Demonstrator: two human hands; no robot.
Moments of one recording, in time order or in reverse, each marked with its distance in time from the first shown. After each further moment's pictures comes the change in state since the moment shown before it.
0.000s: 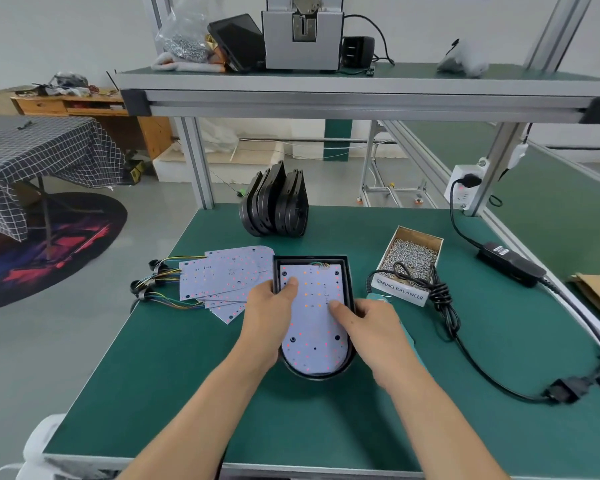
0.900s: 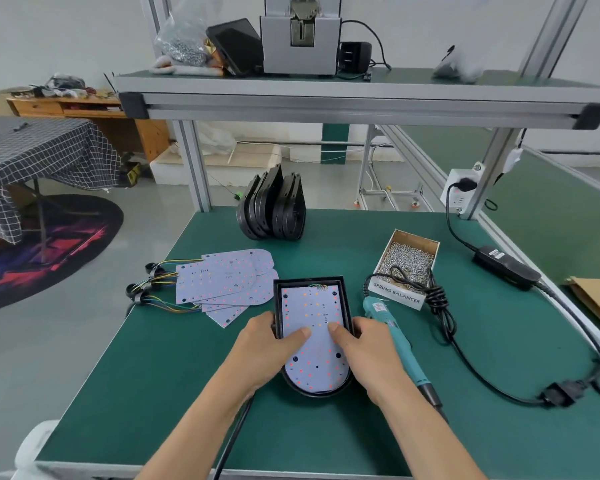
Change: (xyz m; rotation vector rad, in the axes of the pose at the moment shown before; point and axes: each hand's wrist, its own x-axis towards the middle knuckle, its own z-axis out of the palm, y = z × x) left_hand -0.014 -0.030 -0.024 0.384 -0.196 0.049; right_hand -0.001 0.031 0.007 -0.108 -0.009 0.110
